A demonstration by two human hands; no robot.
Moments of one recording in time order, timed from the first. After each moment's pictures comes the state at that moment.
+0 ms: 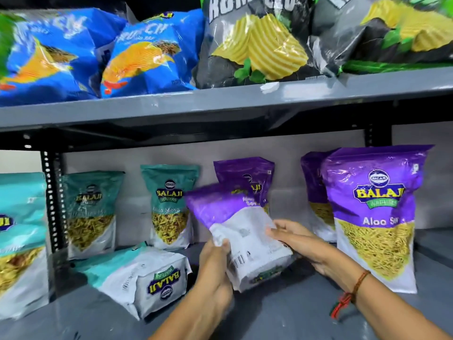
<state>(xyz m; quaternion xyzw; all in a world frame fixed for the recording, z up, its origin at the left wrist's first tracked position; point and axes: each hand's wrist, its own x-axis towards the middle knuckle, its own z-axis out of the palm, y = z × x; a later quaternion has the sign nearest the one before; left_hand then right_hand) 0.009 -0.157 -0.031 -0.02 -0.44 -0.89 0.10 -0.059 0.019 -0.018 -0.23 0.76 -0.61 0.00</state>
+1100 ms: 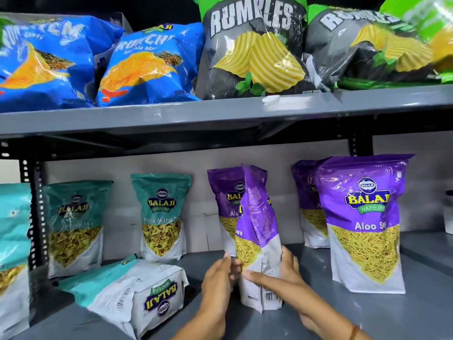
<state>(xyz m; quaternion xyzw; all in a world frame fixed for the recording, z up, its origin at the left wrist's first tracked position) -0.018 -0.172 -0.071 0.03 -0.64 -0.76 0.13 -0.012 -0.021 -0.070 -0.11 0.79 -0.60 -0.10</state>
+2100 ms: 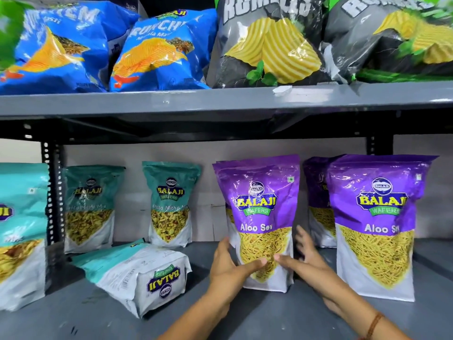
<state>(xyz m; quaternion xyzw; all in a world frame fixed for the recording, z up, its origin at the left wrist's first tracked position) -0.007 -0.165 -0.065 -0.03 -0.74 -0.64 0.18 -0.045 0.024 -0.065 -0.18 0.76 -0.62 -0.10</state>
